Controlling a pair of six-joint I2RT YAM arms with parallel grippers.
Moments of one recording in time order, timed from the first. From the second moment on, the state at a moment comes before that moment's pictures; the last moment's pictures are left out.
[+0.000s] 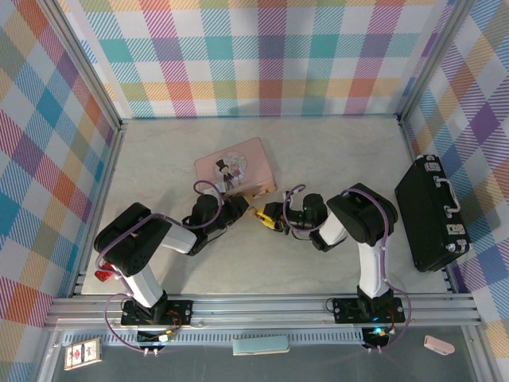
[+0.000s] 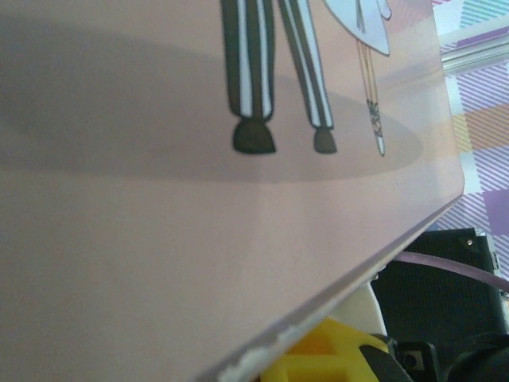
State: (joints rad) left arm -0.58 1.70 0.46 0.92 0.22 -1.15; right arm 0.55 2.02 0.52 1.26 -0.71 1.46
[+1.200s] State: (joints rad) left arm -0.57 1.65 0.55 0.62 0.25 -1.13; right arm 0.82 1.15 0.29 0.52 -0.14 0.22
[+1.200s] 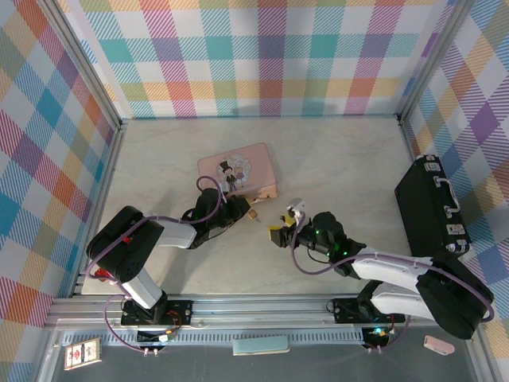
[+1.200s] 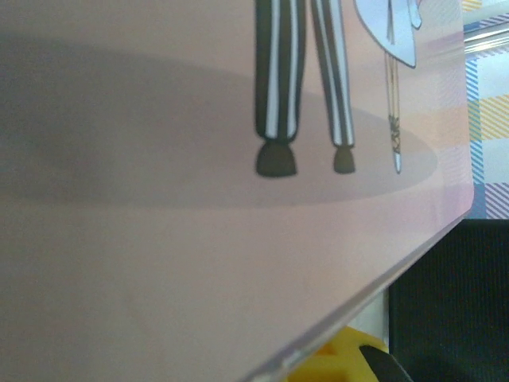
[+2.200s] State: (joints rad) left arm -0.59 1.61 0.55 0.54 0.23 -1.12; right arm 1.04 1.69 0.42 0.81 0.34 -0.14
